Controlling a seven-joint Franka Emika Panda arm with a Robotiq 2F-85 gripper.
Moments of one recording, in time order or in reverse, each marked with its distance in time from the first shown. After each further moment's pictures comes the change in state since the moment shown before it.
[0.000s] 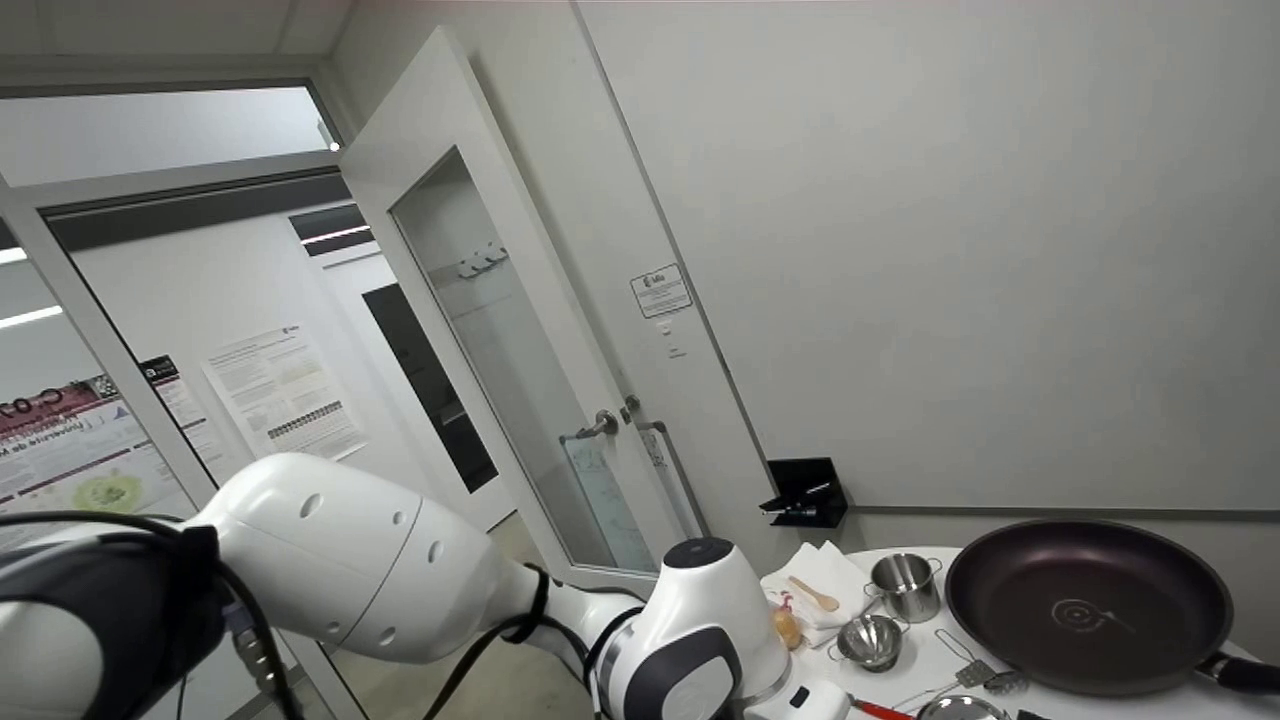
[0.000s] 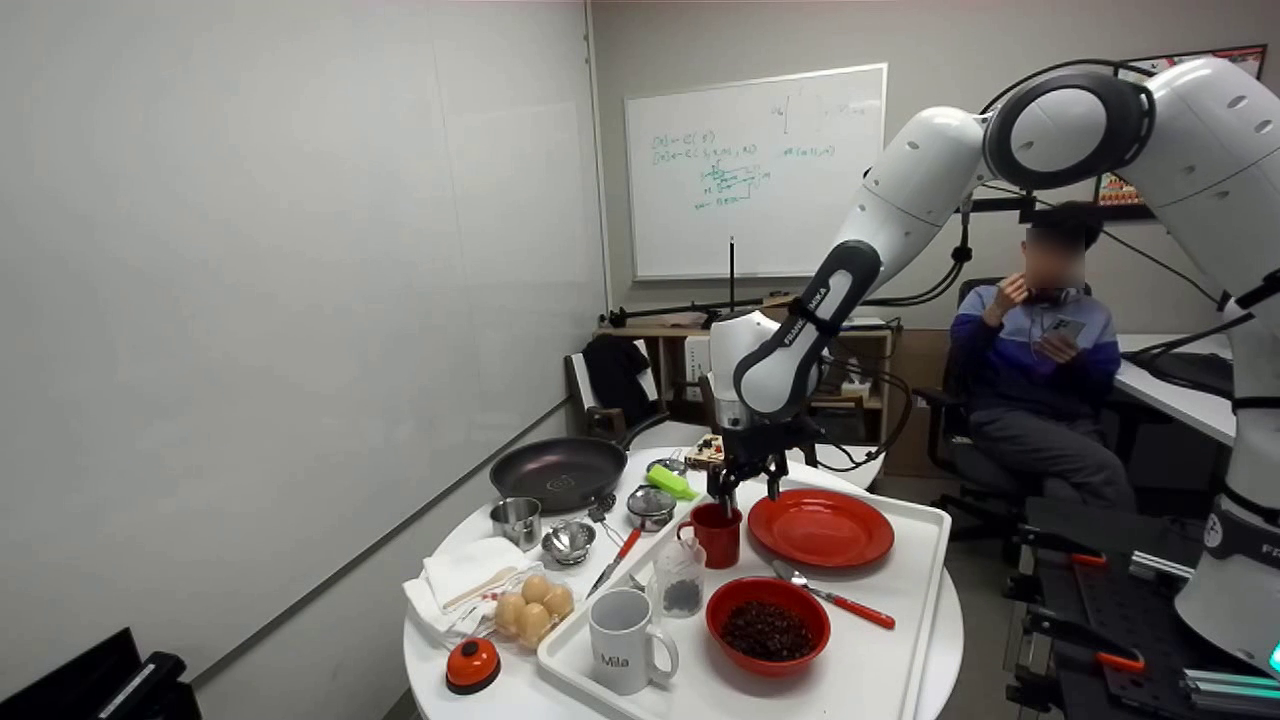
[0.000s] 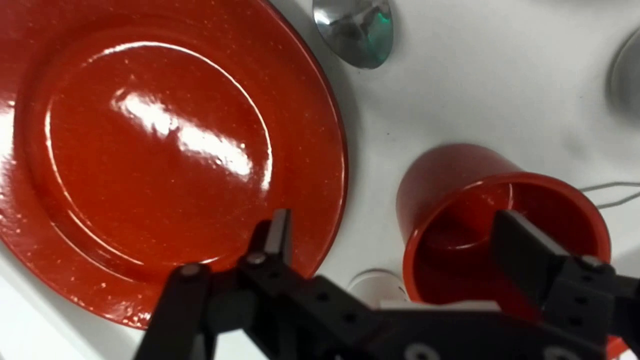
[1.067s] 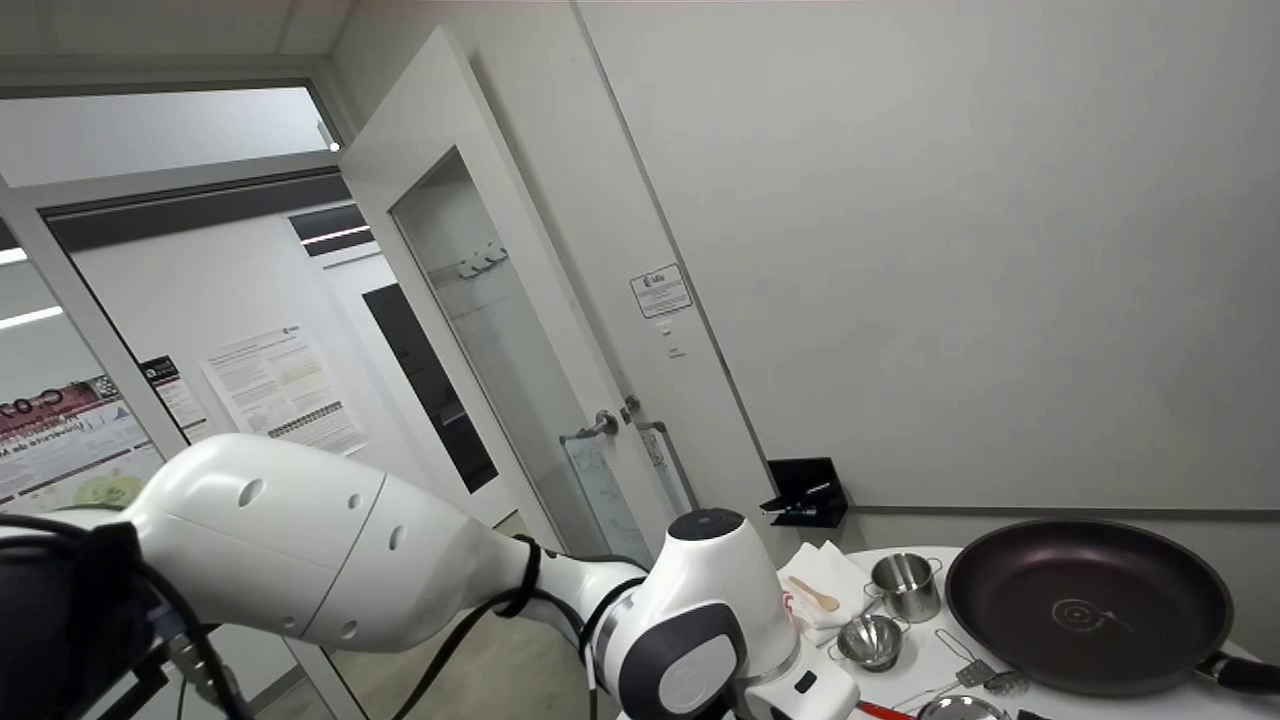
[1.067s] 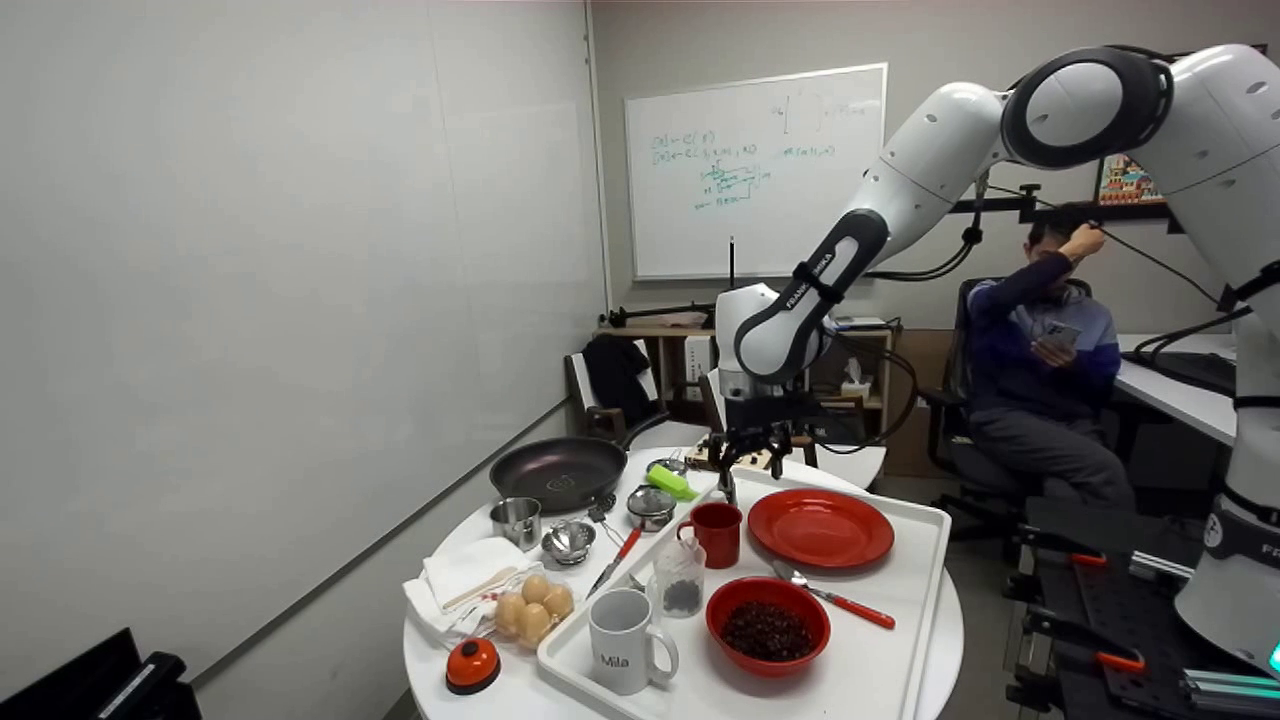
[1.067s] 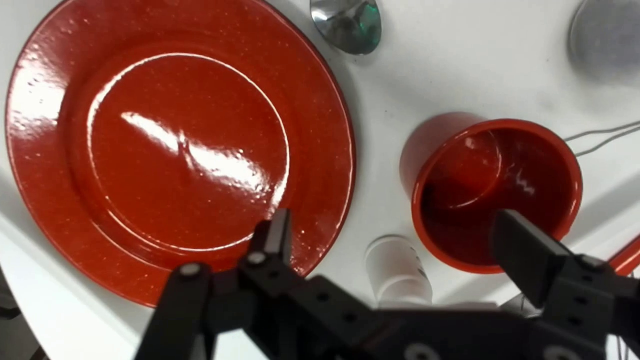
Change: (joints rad) arm -0.090 -0.079 0.053 -0.003 0.019 -0.075 0.038
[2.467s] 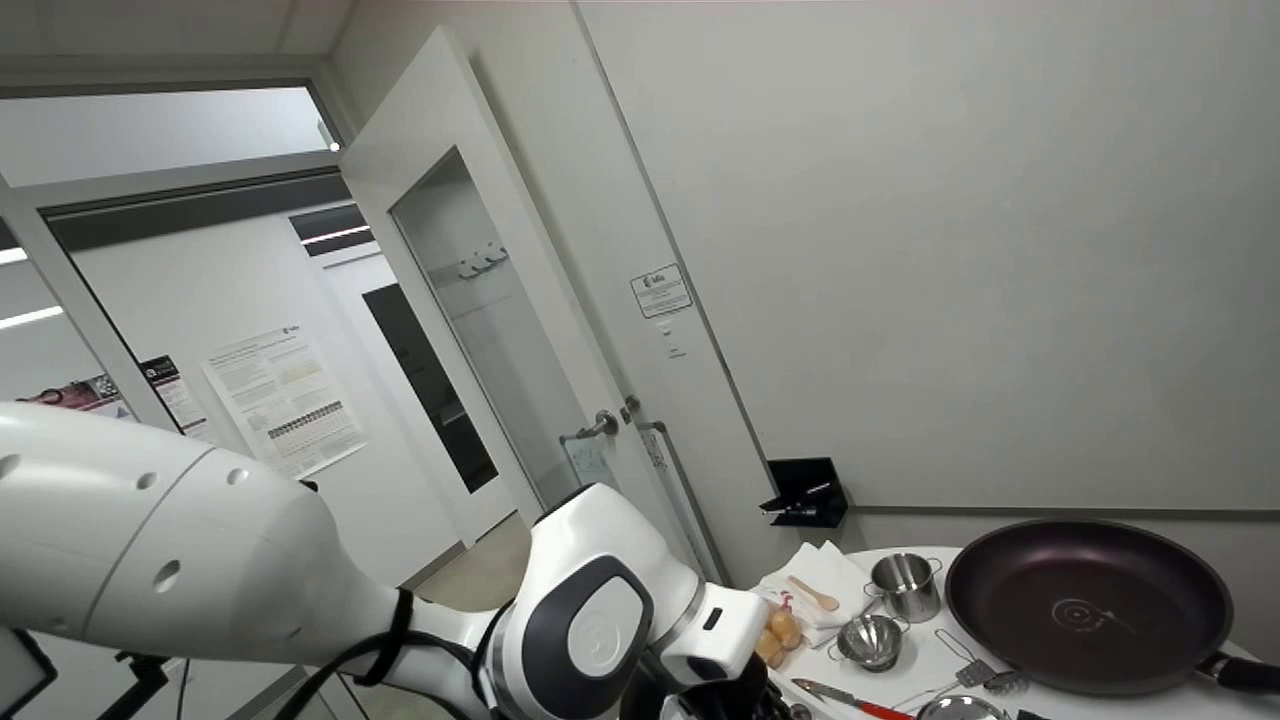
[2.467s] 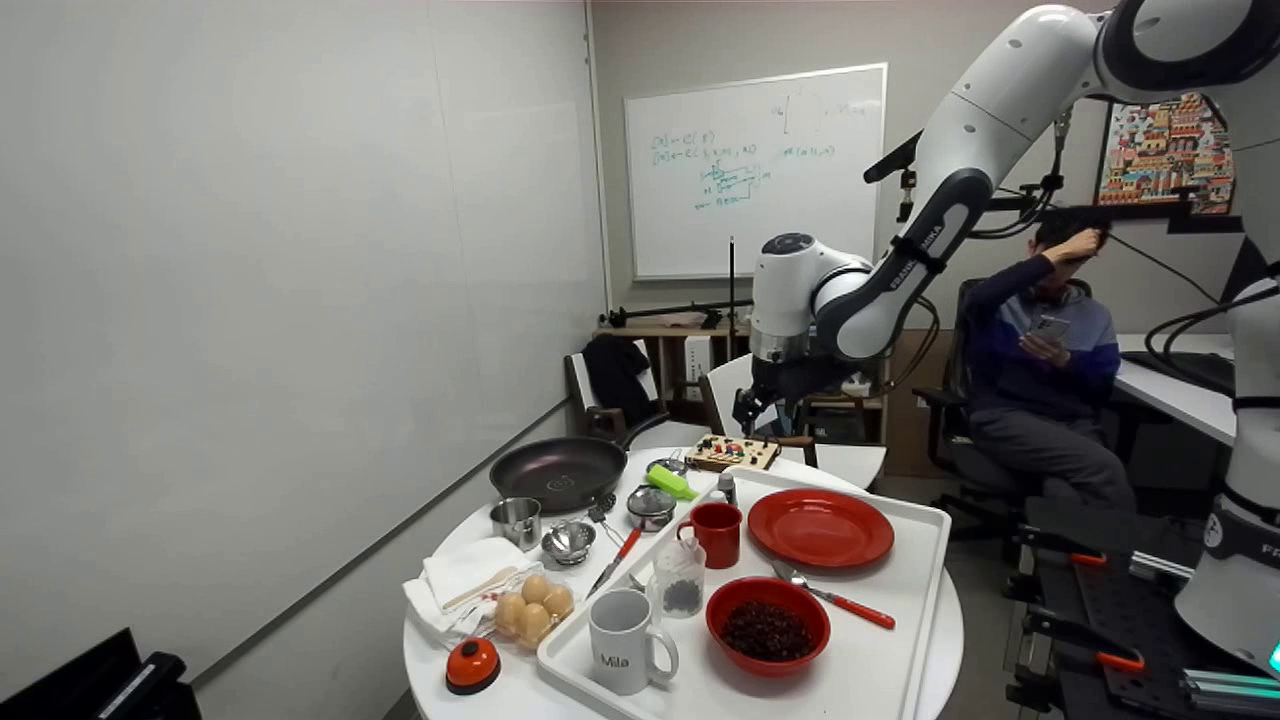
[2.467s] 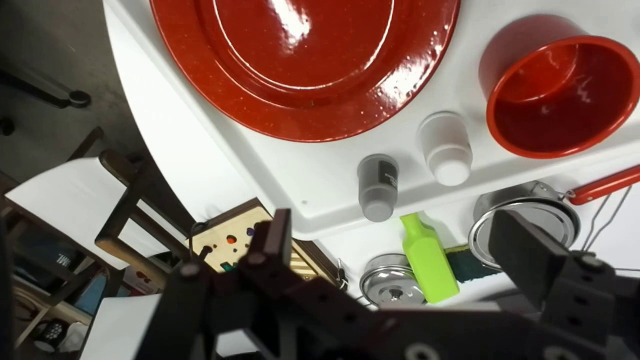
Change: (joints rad) arm 0.054 -0.280 -0.082 -0.259 -0.603 0.186 0.259
